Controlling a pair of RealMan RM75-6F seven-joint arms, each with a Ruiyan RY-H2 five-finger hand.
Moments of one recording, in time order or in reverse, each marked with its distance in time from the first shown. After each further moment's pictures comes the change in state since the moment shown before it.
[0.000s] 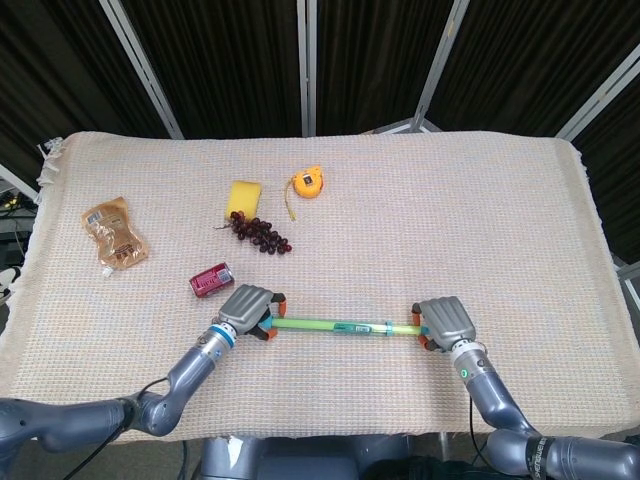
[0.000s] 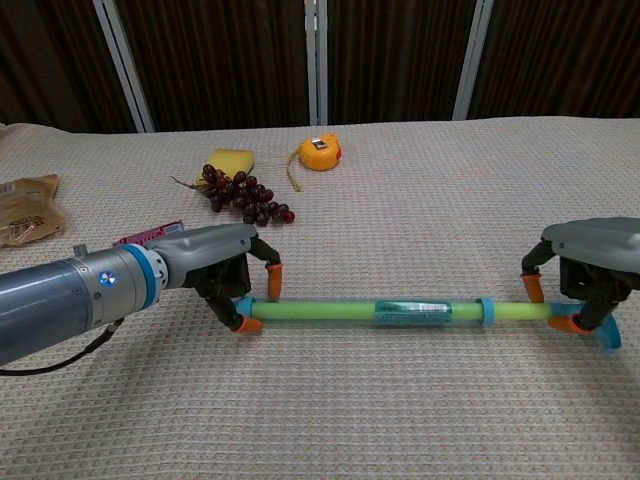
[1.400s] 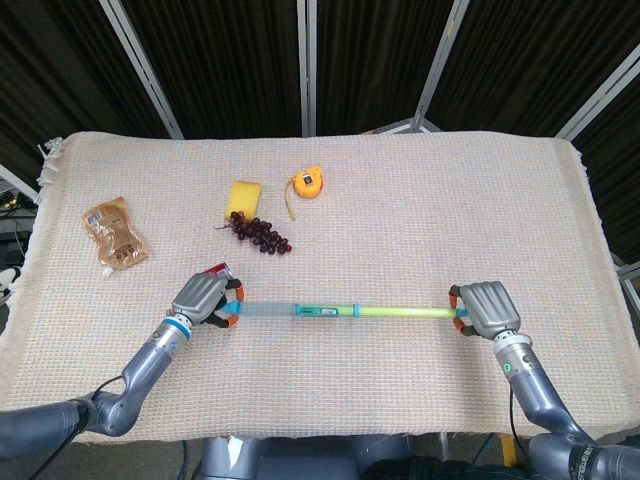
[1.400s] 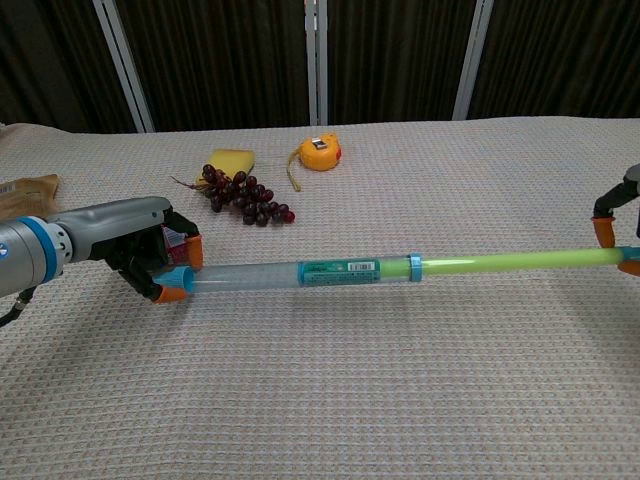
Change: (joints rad) left arm 0.078 0.198 0.059 -0.054 0.028 0.067 -0.079; right arm -0.066 0.178 -0.005 0.006 -0.148 0.050 0.118
